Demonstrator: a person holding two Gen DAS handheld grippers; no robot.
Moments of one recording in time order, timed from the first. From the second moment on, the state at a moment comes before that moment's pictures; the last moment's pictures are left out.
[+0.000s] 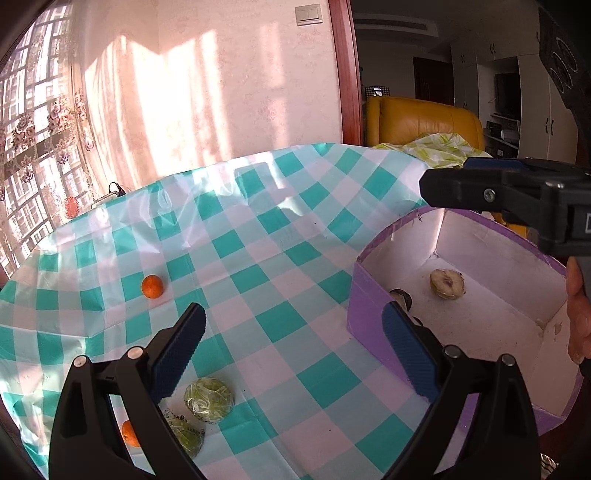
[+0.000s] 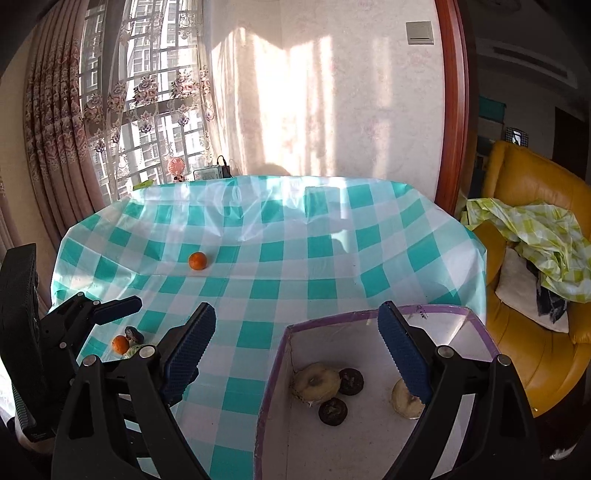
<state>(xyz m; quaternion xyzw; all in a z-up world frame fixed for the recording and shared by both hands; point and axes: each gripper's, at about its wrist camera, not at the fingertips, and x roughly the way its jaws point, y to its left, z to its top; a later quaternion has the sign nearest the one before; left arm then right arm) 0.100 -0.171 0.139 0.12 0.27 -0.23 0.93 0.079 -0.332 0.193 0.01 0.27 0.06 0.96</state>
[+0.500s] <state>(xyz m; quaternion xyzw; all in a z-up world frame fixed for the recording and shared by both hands) 0.122 -0.077 0.134 0.06 0.29 -0.18 0.94 0.071 -0.262 0.171 0.02 0.28 0.11 0.95</state>
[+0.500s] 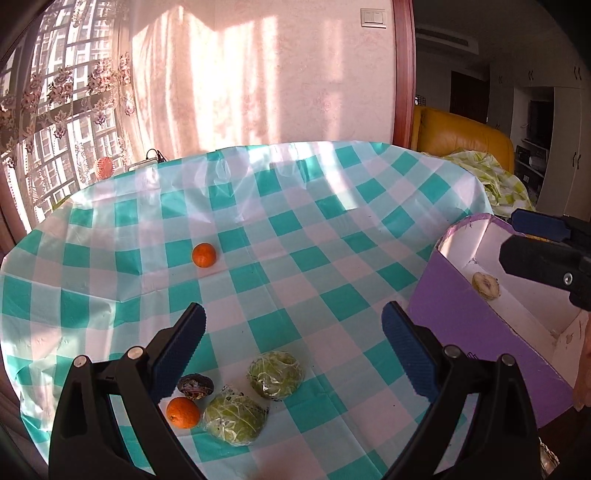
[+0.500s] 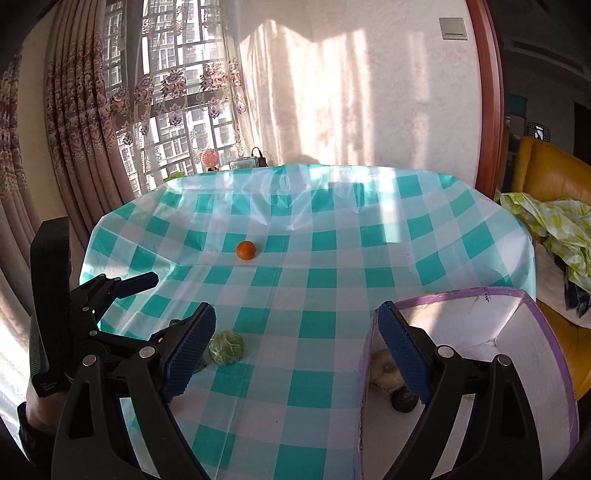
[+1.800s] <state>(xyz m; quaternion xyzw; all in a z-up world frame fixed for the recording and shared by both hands) 0.171 0.017 0.030 0.01 0.40 -0.14 0.91 0.156 -0.167 0.018 -0.02 0.40 0.14 0.91</state>
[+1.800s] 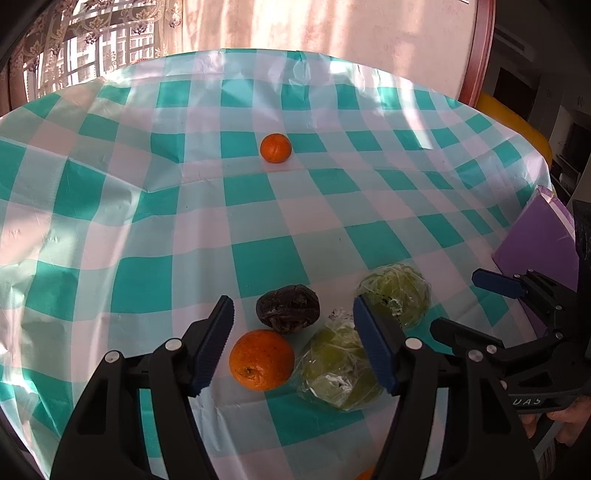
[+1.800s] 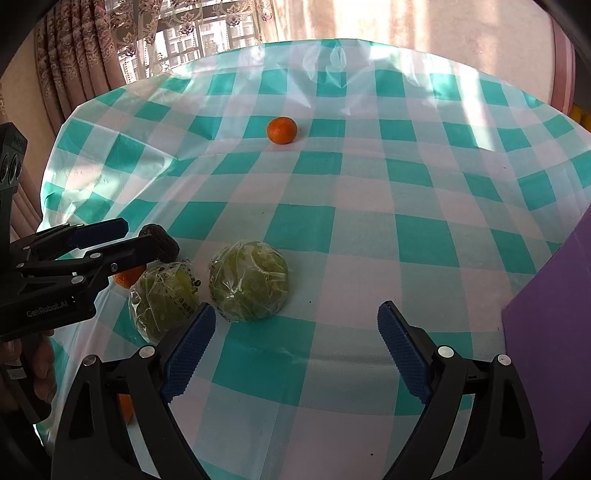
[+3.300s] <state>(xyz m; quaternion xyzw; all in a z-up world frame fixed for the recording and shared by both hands) 0.187 0.062 0.019 -0.06 0.37 -0.10 0.92 0.180 -0.133 0.003 -0.06 0.41 0.17 0.89</state>
